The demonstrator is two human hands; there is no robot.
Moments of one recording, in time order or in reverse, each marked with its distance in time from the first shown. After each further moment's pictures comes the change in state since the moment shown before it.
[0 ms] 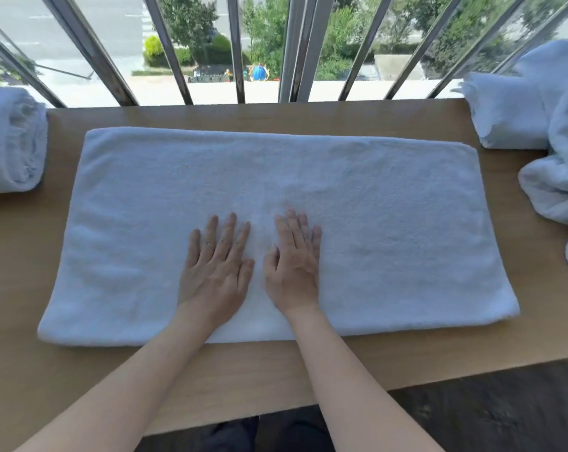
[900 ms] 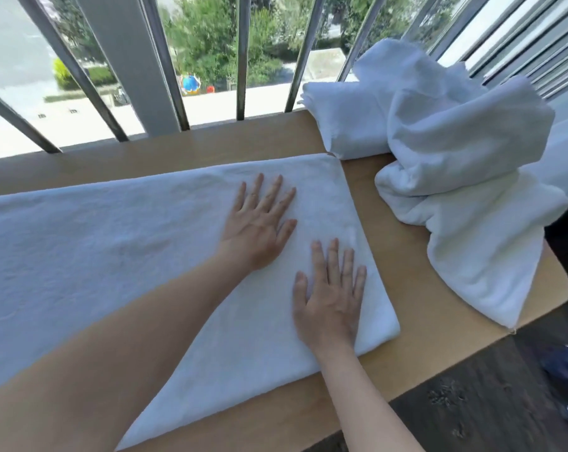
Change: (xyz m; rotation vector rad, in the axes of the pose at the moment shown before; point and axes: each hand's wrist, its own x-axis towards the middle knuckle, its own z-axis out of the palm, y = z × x) left_hand 0.229 0.287 0.015 0.003 -0.053 0.409; right_hand 0.016 0.242 -0.157 -0.428 0.050 0.369
